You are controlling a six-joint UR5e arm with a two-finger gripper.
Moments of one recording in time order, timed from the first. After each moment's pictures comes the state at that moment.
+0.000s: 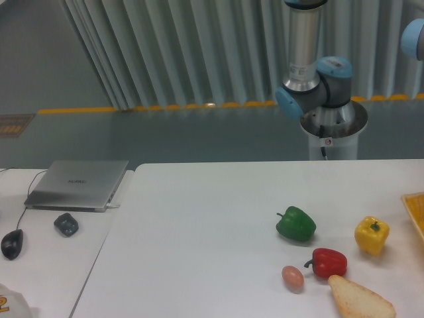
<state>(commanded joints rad) 2.78 -1.72 -1.57 -1.31 1.44 1.86</state>
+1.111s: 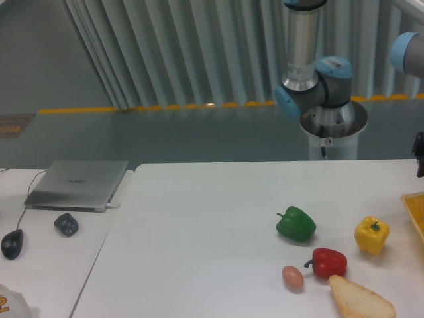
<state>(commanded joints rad) 2.72 -1.75 -1.61 -1.24 1.42 1.69</state>
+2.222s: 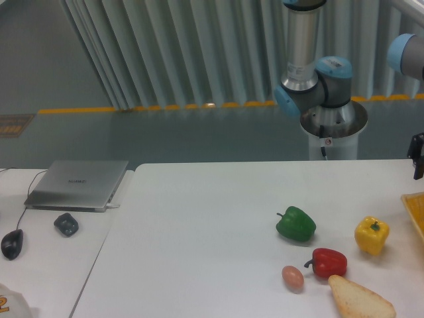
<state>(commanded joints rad) 2.70 -1.75 -1.59 -1.24 1.42 1.56</state>
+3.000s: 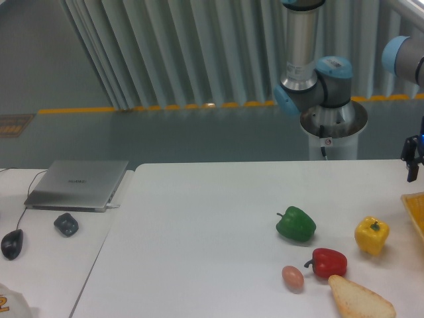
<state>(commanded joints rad) 2.68 -1.75 -1.60 -1.23 1.42 1.52</state>
